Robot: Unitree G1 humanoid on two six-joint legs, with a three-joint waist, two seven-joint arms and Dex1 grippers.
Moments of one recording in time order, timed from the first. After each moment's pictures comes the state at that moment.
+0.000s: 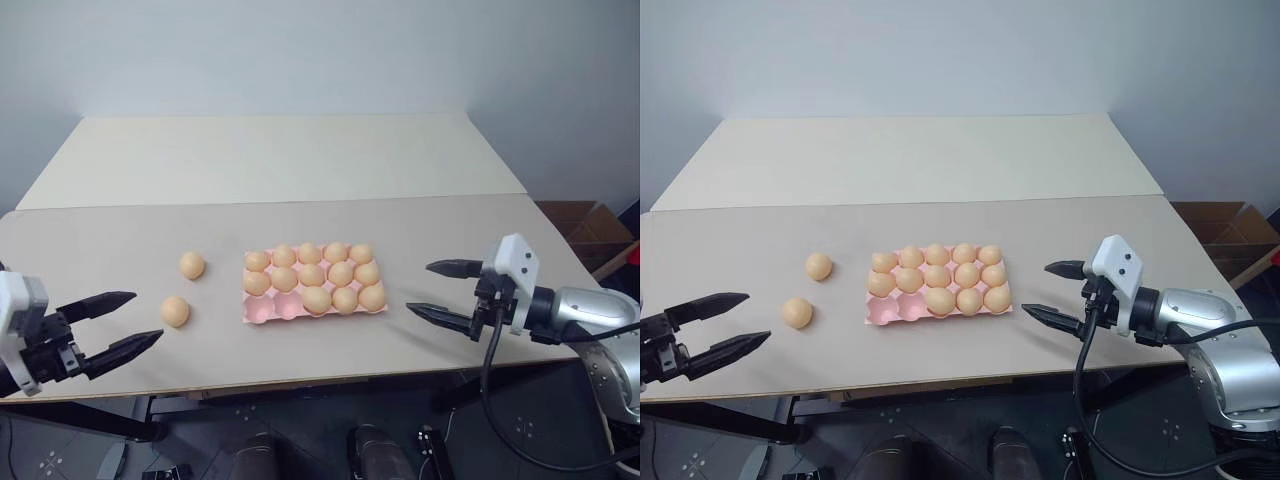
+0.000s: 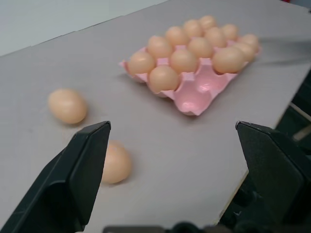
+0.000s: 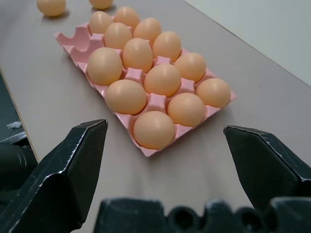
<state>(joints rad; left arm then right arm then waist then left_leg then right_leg) 0.39 0.89 0.77 -0.39 -0.75 0.61 -1.05 -0.17 -0.78 -0.21 -0.45 0.48 0.61 0.98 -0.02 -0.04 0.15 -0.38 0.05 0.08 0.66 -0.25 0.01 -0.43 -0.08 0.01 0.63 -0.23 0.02</state>
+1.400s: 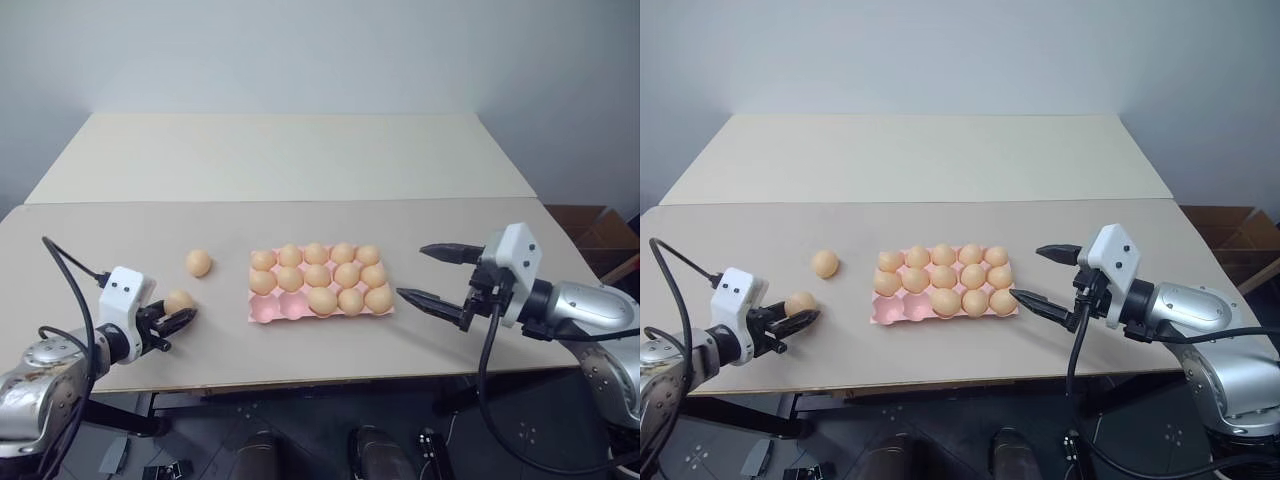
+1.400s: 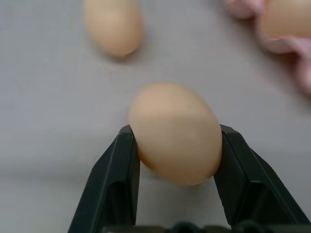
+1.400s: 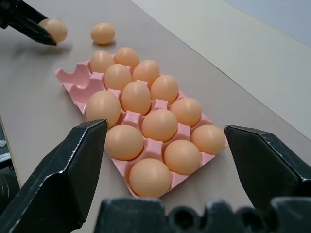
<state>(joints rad) 0.08 0.81 0.35 -0.43 -0.55 0.75 -0.69 -0.16 -0.77 -0.20 -0.56 0.56 0.60 0.84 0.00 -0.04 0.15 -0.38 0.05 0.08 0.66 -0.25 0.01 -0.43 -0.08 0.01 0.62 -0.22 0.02</state>
